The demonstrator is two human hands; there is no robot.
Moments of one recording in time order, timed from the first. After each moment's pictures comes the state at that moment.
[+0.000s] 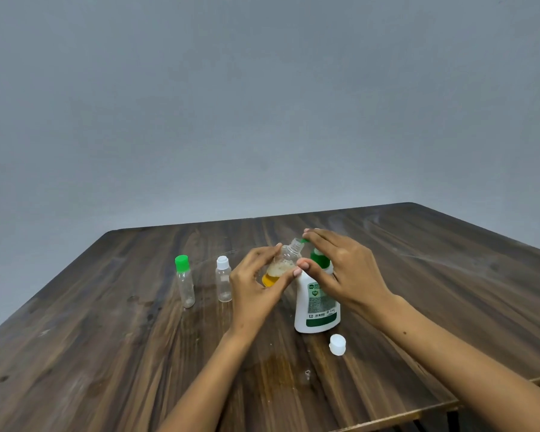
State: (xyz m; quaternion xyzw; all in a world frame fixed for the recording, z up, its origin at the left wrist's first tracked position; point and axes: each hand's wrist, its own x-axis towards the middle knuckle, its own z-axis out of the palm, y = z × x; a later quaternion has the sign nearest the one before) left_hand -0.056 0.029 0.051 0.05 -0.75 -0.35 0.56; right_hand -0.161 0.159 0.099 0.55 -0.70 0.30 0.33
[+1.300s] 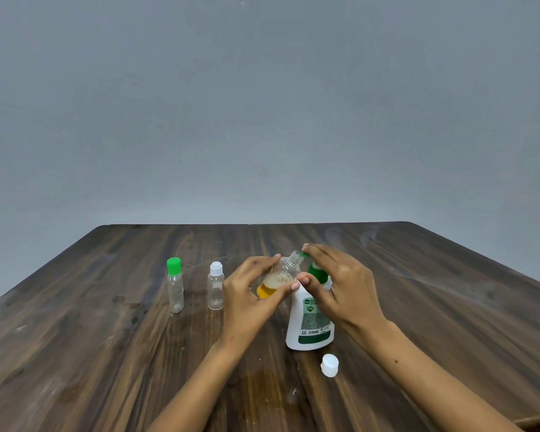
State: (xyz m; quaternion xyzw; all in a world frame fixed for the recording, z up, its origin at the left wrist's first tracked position) left_hand -0.058 0.027 0.050 0.04 -0.74 -0.35 0.58; right_hand -0.164 0.152 0.091 0.54 -0.68 0.34 0.36
